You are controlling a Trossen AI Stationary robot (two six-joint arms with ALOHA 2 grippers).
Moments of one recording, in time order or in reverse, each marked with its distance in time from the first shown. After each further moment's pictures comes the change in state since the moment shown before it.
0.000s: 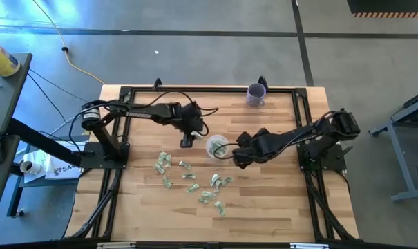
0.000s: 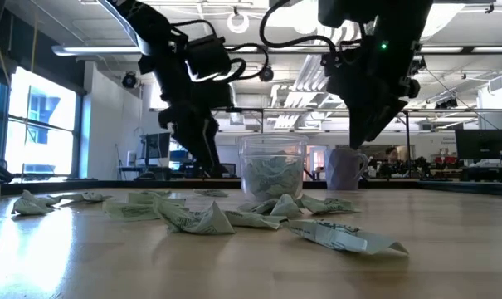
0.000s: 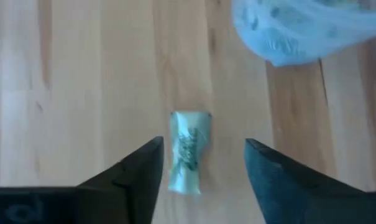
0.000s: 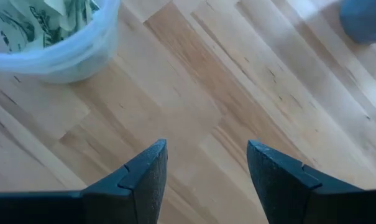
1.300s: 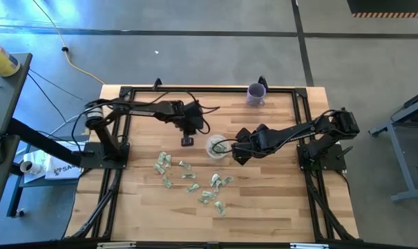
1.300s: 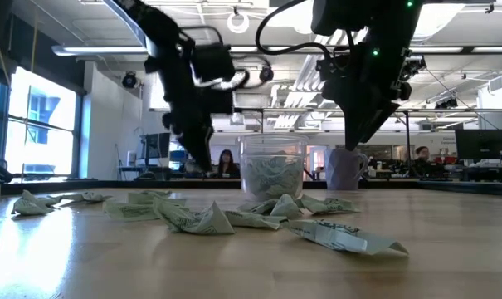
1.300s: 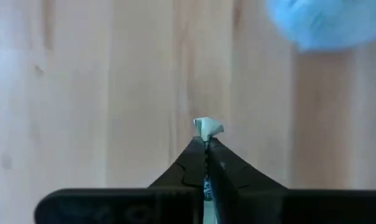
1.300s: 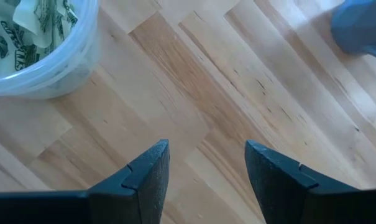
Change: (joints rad) left arm 0.014 0.045 0.061 -0.107 -0.027 -0.075; right arm -0.059 0.000 0.000 0.015 0.002 -0.067
